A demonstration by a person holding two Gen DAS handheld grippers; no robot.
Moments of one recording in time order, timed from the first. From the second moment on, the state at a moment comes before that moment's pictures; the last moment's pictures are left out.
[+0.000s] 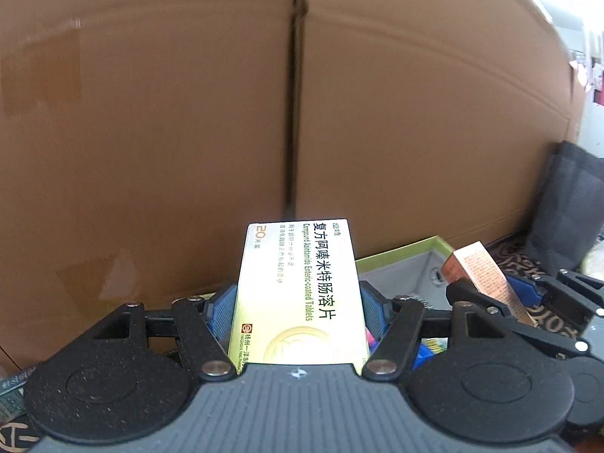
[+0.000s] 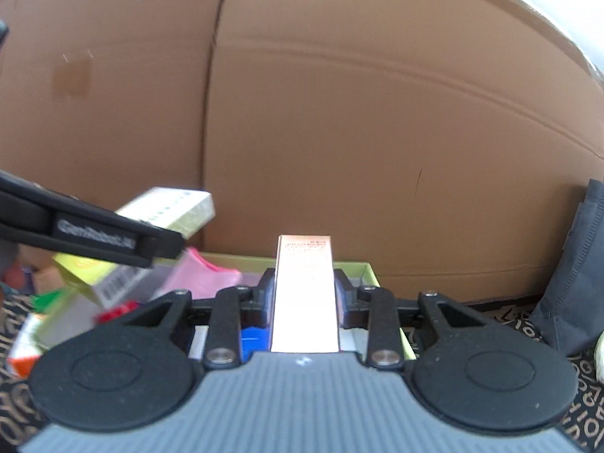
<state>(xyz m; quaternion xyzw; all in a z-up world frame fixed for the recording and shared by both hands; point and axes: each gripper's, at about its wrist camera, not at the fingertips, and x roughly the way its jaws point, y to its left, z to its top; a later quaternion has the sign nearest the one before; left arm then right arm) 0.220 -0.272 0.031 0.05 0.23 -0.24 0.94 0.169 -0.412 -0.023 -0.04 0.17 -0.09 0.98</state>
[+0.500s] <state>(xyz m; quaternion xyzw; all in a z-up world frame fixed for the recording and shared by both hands) 0.170 -0.211 0.019 0.04 0.18 -0.21 0.96 0.118 -0.374 -0.045 -0.04 0.13 -0.06 0.99</state>
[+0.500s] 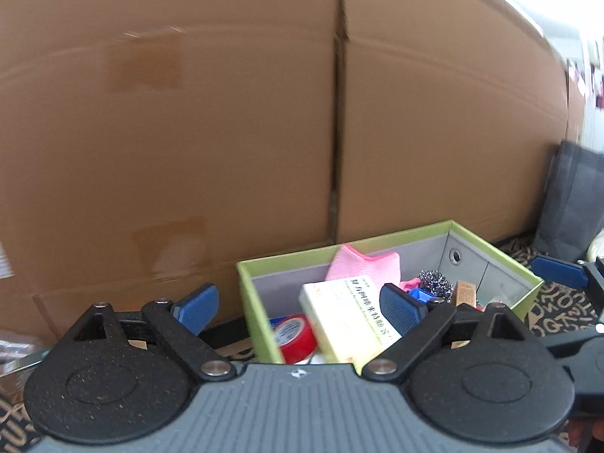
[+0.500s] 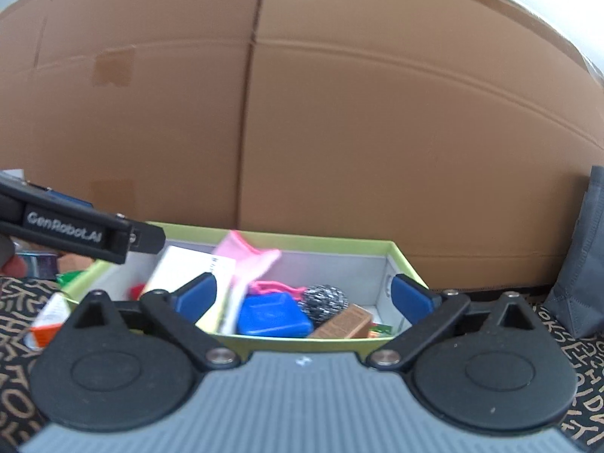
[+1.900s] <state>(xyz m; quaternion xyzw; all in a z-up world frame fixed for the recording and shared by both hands) 0.249 0.015 -0.051 0.13 0.25 -0.09 0.95 0.235 -0.159 -0.090 -0.23 0.36 0.09 0.90</state>
